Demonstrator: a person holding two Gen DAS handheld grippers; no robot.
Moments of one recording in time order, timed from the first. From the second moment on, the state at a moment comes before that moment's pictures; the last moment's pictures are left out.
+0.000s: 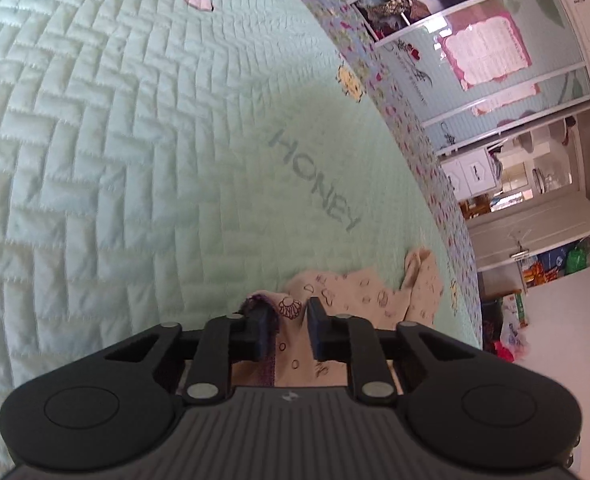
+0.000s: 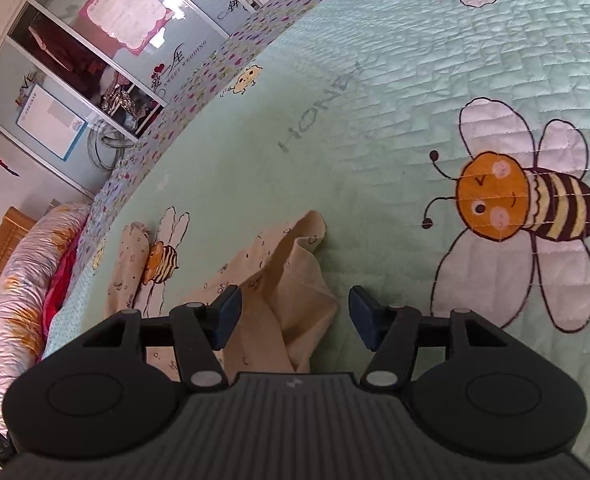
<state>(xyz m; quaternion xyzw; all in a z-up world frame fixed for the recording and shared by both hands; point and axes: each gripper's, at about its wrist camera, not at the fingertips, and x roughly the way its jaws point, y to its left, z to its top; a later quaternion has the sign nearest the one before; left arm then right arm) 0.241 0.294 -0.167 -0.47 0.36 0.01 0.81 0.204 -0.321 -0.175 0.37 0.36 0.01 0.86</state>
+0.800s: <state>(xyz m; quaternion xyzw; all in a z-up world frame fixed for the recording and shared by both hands) 0.207 0.331 -0.153 -0.46 0.36 0.04 0.81 0.142 -0.316 -0.132 0.25 0.31 0.02 0.92</state>
